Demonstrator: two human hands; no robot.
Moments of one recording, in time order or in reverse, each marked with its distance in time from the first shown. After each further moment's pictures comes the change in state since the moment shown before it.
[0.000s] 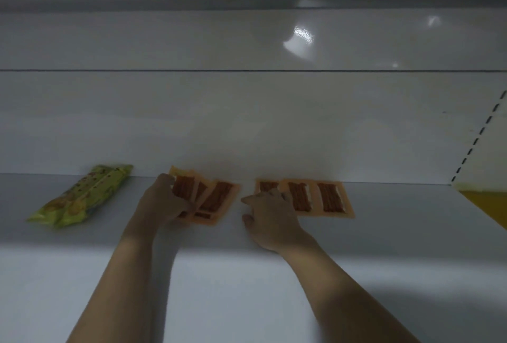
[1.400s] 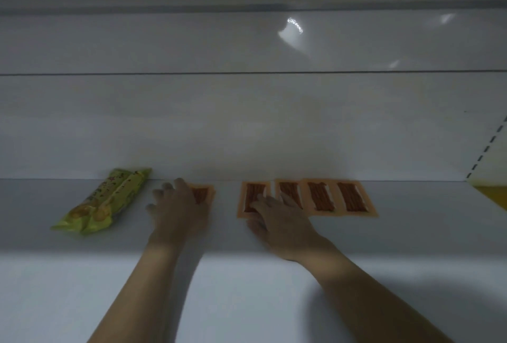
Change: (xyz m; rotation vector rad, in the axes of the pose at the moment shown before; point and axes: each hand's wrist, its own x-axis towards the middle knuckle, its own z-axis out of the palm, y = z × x) left_hand -0.005 -0.007 -0.007 0.398 0.106 0.052; right_hand 0.002 -0.024 0.009 -0.015 0.011 -0.162
